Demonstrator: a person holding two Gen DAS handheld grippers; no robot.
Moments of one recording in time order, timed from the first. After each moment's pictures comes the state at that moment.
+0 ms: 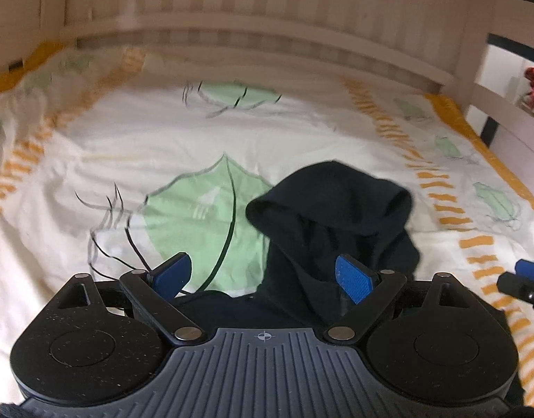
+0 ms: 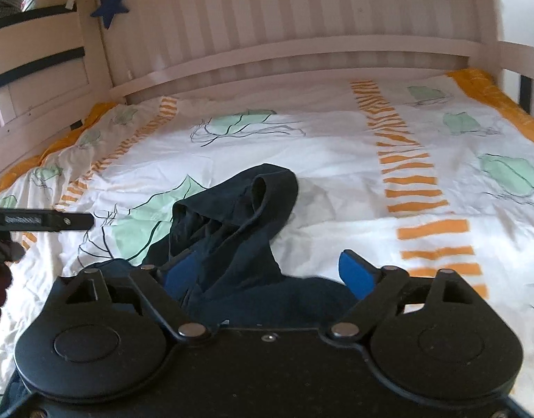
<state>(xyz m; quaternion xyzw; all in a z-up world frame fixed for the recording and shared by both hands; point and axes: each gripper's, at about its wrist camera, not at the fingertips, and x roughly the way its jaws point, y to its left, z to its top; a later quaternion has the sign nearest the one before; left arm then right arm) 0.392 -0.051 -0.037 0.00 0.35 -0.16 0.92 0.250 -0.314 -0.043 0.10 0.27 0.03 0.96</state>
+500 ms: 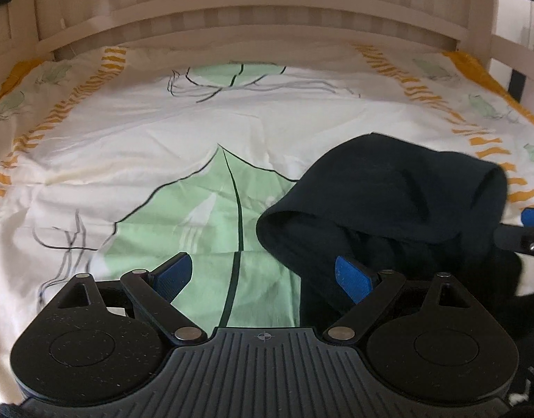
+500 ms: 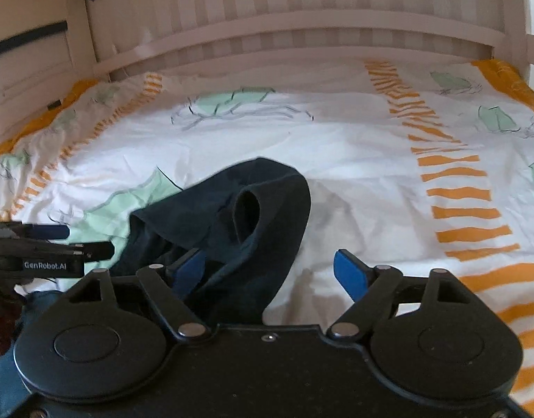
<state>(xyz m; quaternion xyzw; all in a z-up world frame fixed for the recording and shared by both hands) 0.482 -0.093 -0.096 0.08 0.35 -0.15 0.92 0.370 -0.303 -0.090 0.08 0.31 0.02 0.95</state>
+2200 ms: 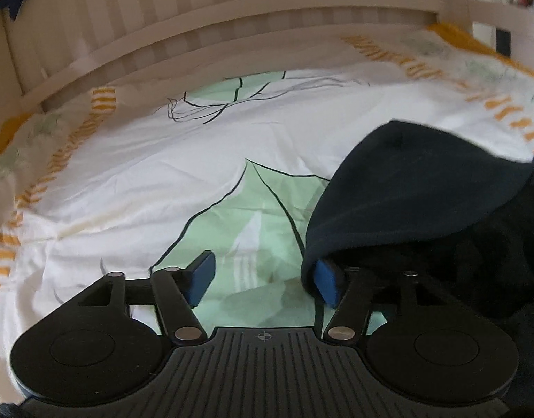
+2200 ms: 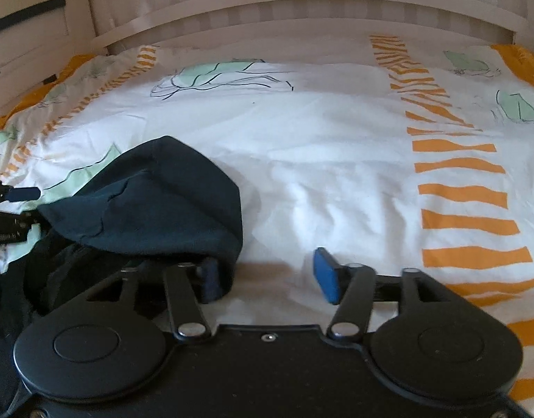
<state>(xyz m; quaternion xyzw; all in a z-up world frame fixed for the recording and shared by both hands) 0.499 -0.060 -0.101 0.17 0.30 -0.17 0.92 0.420 -0.373 -0.127 0.07 0.34 0.07 0.94</state>
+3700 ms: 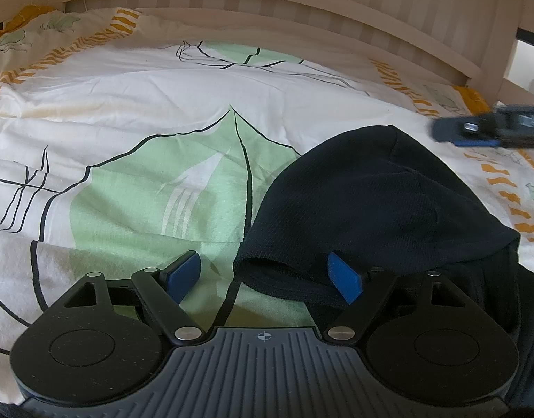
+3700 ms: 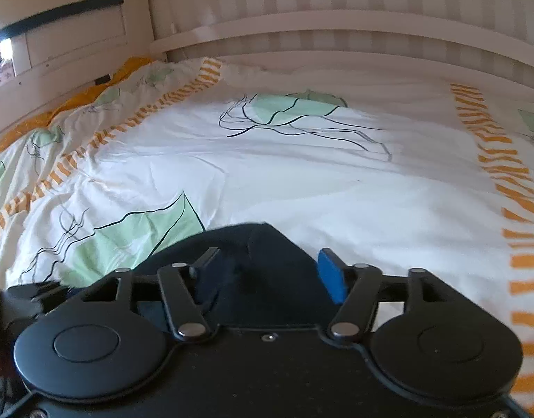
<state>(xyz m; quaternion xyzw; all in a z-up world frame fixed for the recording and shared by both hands) 0.506 -0.074 -0.151 -0.02 0.35 -0.16 0.92 0.503 -0.294 -0.085 0.03 0.30 0.15 0.94</state>
